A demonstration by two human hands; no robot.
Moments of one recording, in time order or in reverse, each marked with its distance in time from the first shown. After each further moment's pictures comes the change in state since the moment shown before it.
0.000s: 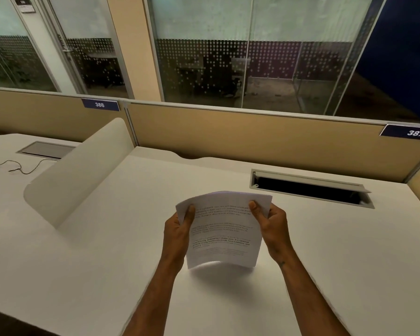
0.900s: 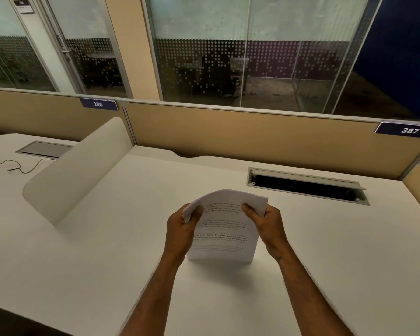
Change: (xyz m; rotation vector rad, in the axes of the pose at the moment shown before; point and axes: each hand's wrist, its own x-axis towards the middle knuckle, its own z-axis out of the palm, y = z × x) left_hand -0.005 0.001 0.012 0.057 -0.051 0.103; right_hand 0.000 0.009 -0.009 -0.012 -0.077 0.063
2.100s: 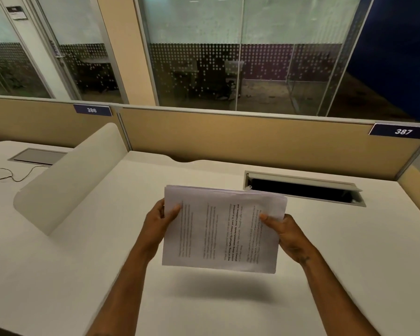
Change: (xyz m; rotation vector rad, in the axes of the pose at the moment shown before) left_hand 0.047 -0.017 -0.049 0.018 -0.132 -0.181; right_hand 0.011 0.012 -0.061 0.107 -0.170 0.196
